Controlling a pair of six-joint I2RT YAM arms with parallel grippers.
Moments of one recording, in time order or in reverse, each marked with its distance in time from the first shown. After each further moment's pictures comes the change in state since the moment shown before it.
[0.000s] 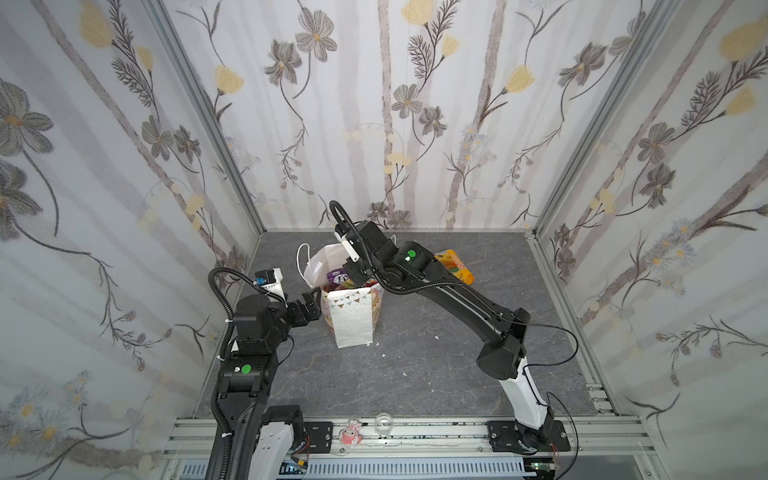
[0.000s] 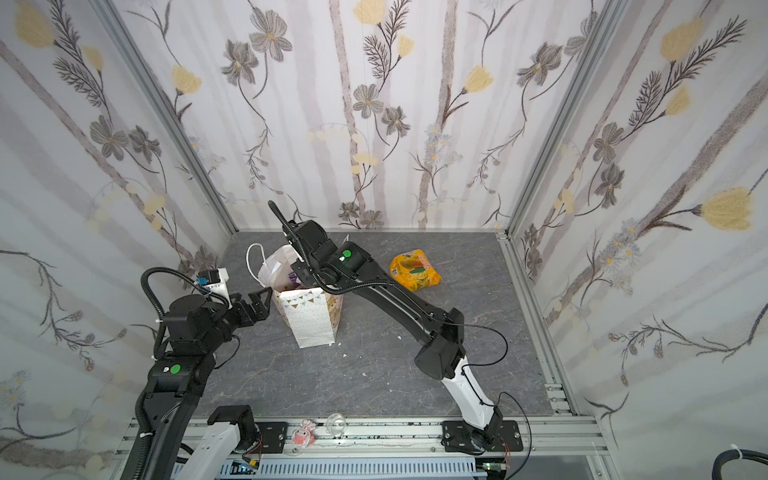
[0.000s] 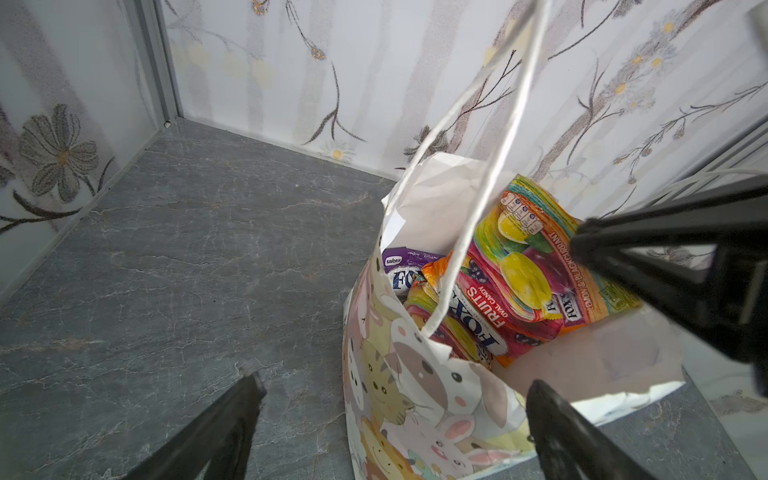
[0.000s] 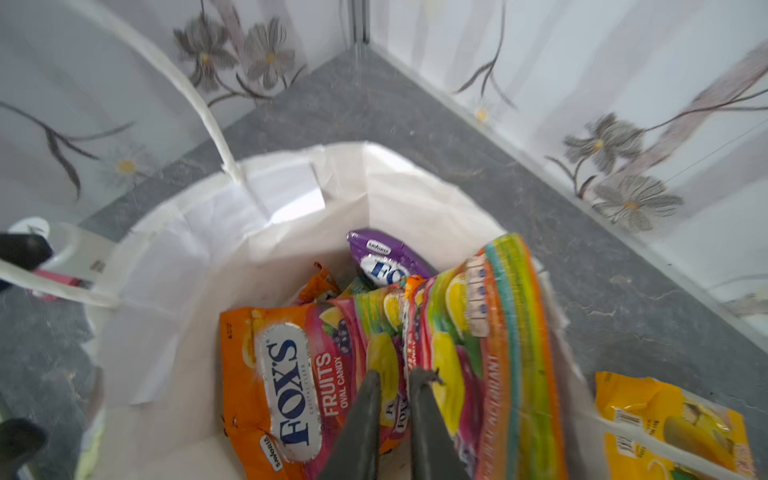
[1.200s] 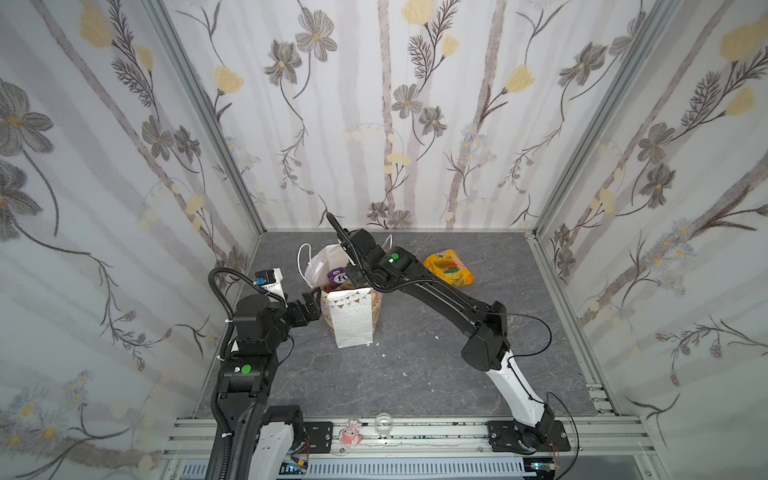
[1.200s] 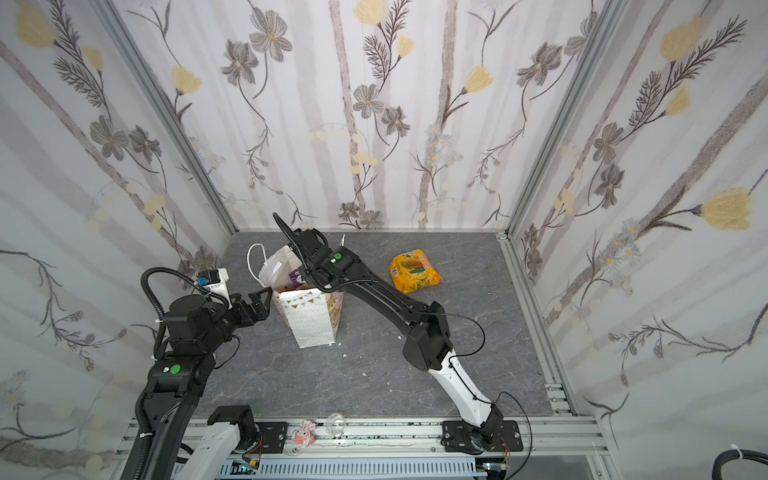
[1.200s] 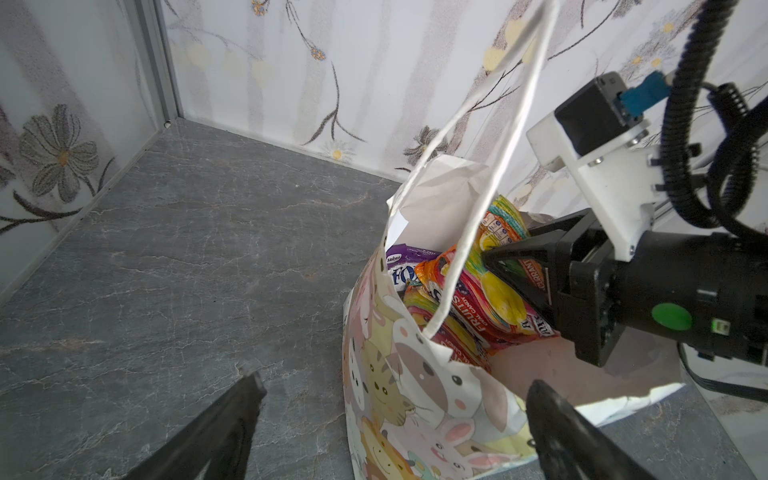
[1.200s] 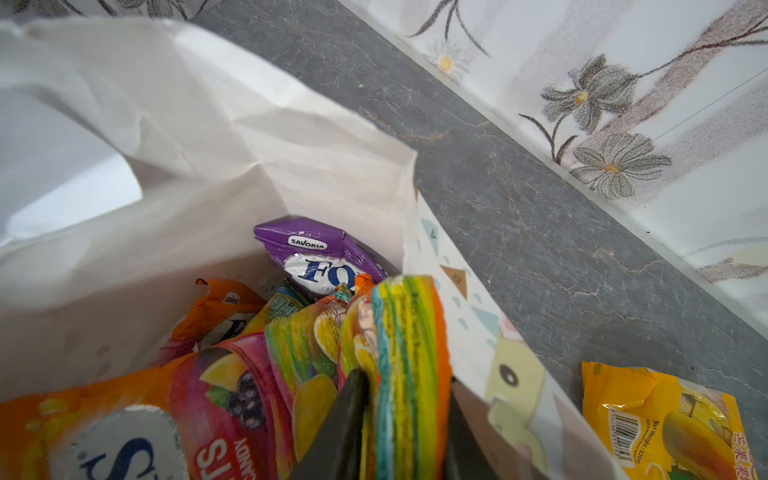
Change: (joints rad) left arm 0.000 -0.001 0.000 0.000 0.000 0.000; right arm -0.042 0.167 0.005 0.018 0.046 -0.007
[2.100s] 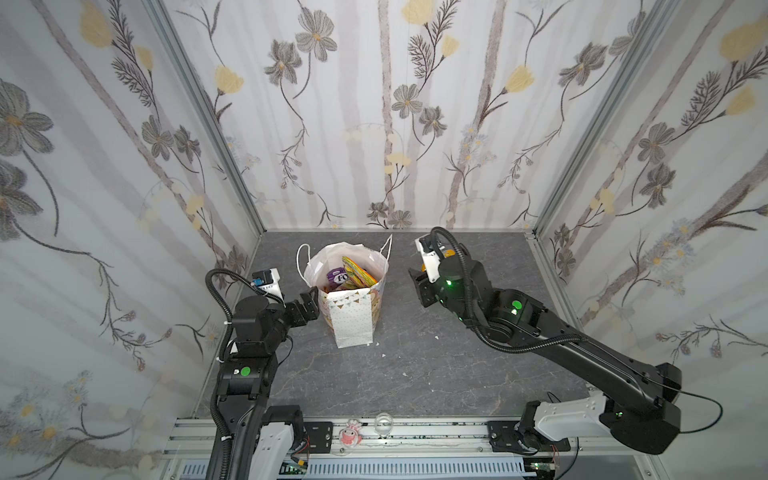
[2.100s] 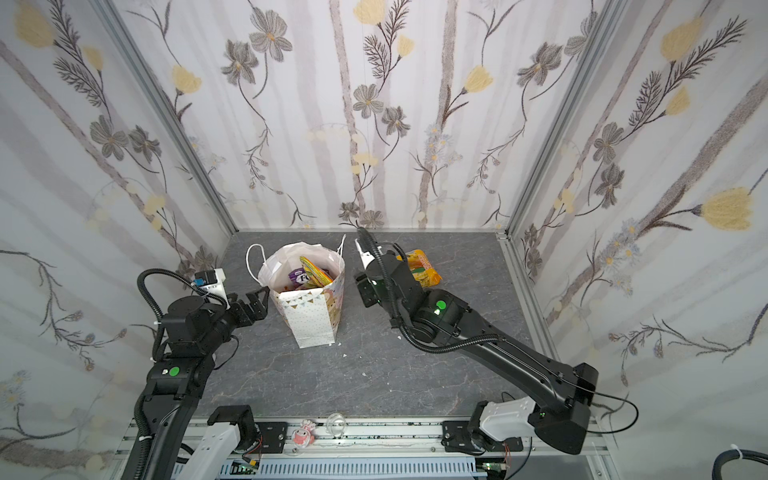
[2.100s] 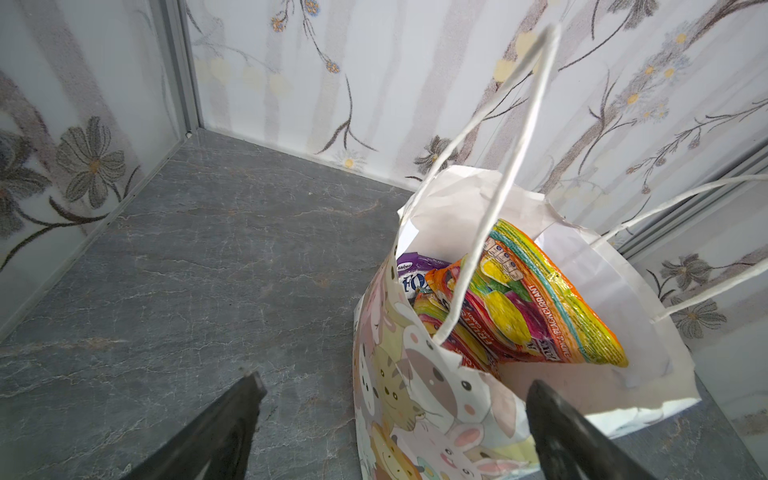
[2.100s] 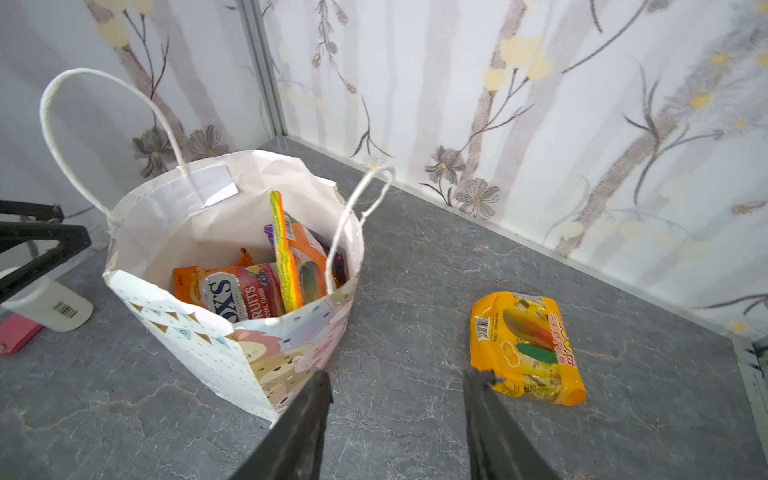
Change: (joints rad) left arm 0.000 -0.016 0.000 -0.001 -0.047 0.000; right arm 0.043 -1.034 -1.079 0.398 0.178 0.084
